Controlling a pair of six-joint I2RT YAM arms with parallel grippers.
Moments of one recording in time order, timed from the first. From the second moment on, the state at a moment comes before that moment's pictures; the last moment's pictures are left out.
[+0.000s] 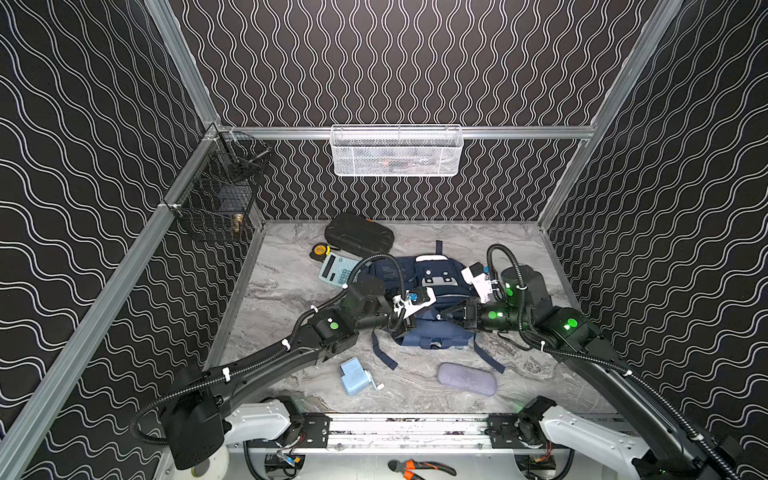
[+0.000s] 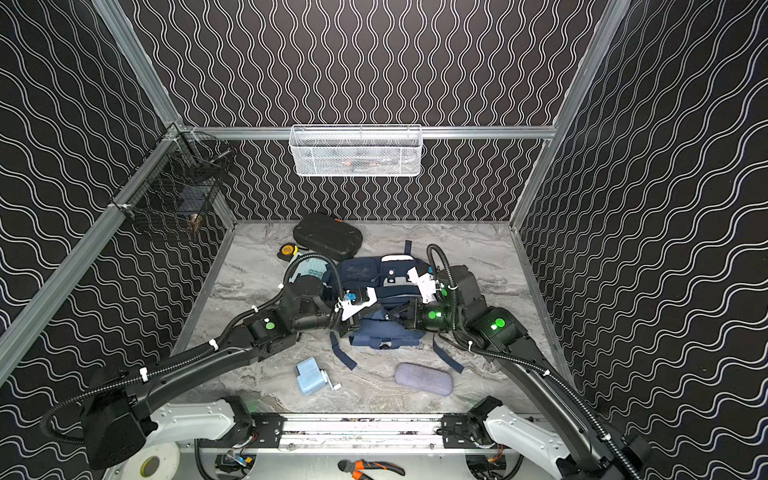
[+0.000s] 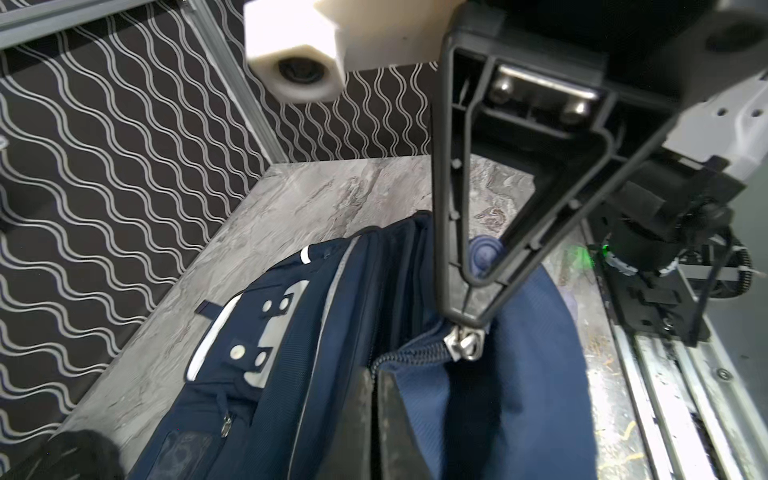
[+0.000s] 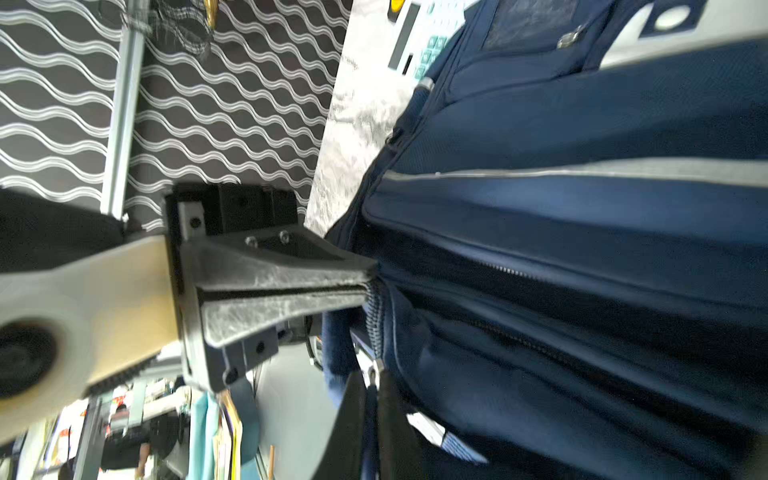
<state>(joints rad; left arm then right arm) -0.79 1.22 0.89 0.00 0.31 0.37 0.60 0.96 1.01 -0.66 -0.49 0.74</state>
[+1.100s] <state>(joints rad) -0.74 1.06 0.93 -0.11 0.32 0.39 0.30 0.85 0.98 -0.89 -0.05 0.71</state>
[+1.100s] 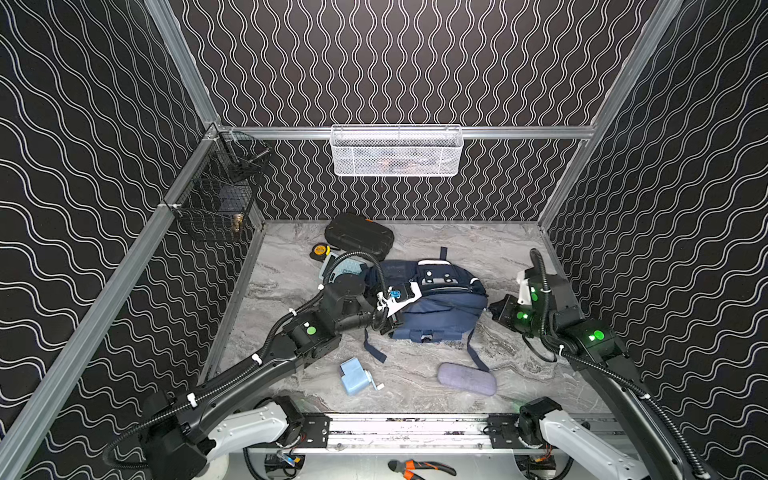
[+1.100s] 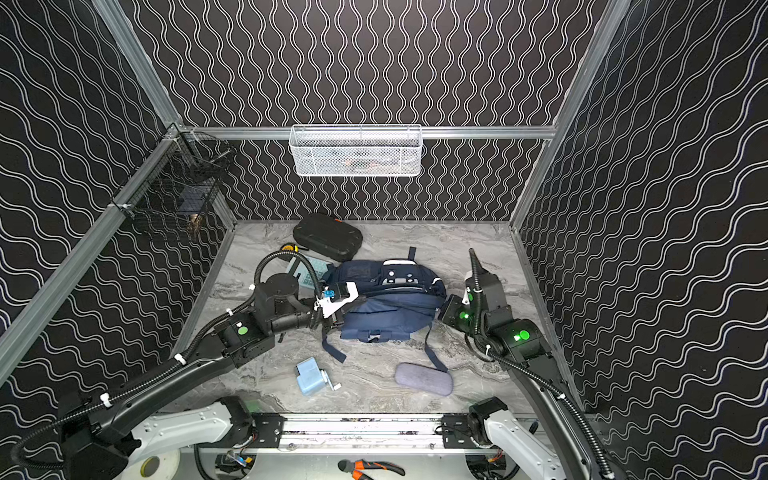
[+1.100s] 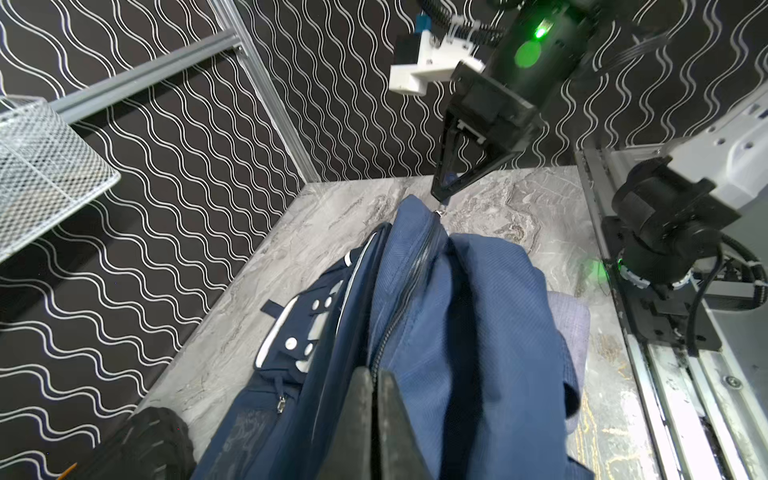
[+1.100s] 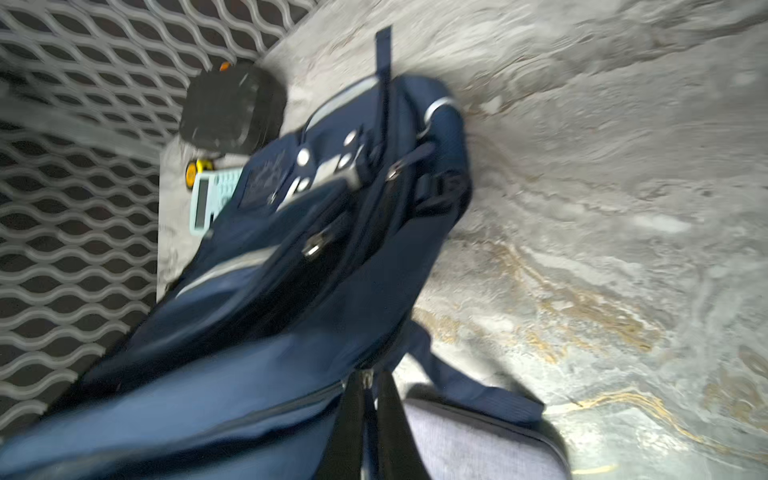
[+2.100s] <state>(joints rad) -0.89 1.69 1.60 -0.55 0.37 0.11 0.28 0.91 1.11 -0.95 -0.31 0.53</state>
